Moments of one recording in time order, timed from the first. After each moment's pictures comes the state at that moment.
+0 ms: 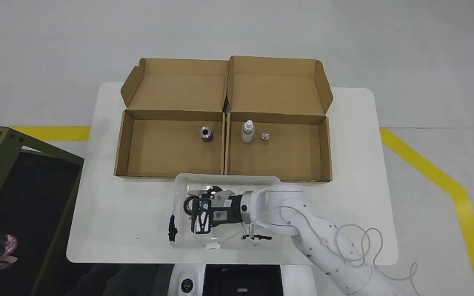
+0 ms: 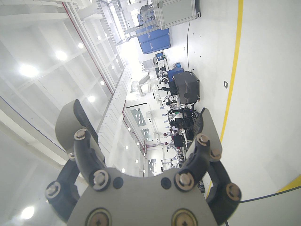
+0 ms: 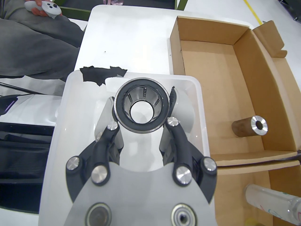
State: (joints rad) left arm -0.33 -0.16 -0.45 -1.44 1.96 -0.37 0.19; right arm -1.08 -1.33 0.80 -1.80 -1.39 -0.78 0.48
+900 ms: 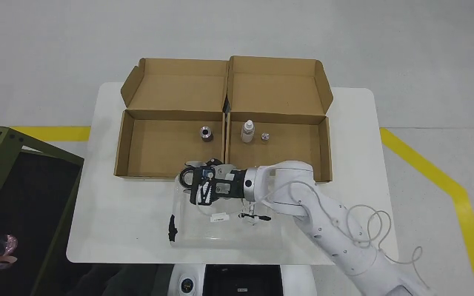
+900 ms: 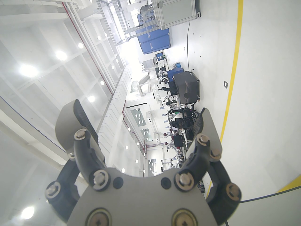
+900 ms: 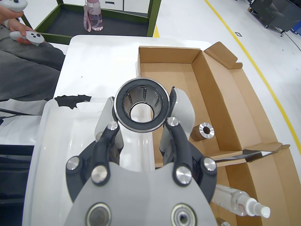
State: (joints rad) left arm -0.33 -0.16 -0.45 -1.44 1.96 -0.37 0.19; right arm -0.95 -1.34 0.83 -1.78 -1.26 -0.71 0.49
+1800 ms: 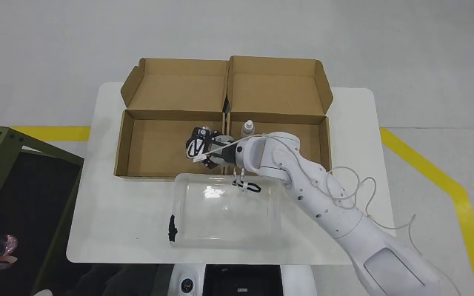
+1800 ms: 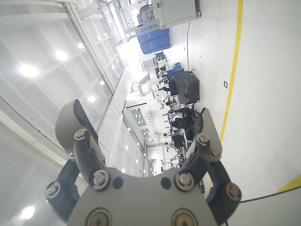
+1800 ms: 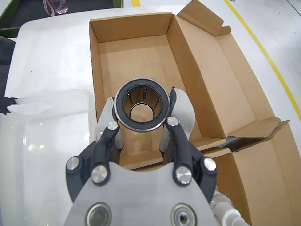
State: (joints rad) left arm -0.33 -0.16 -0.45 -1.44 1.96 -0.37 0.19; right arm -0.71 -1.41 0.73 -1.43 -1.21 -0.57 0.50
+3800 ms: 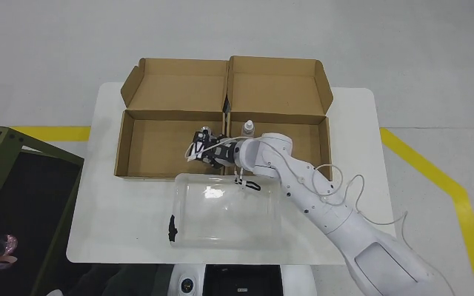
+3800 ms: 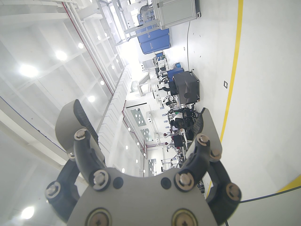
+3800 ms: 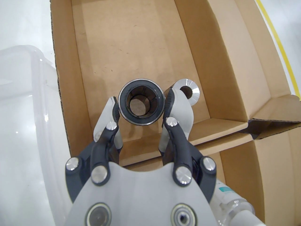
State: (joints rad) left arm -0.33 -0.16 -0.45 -1.44 1.96 -0.37 0.19; right arm -0.70 -1.46 0.72 -1.30 -1.32 -0.57 0.55
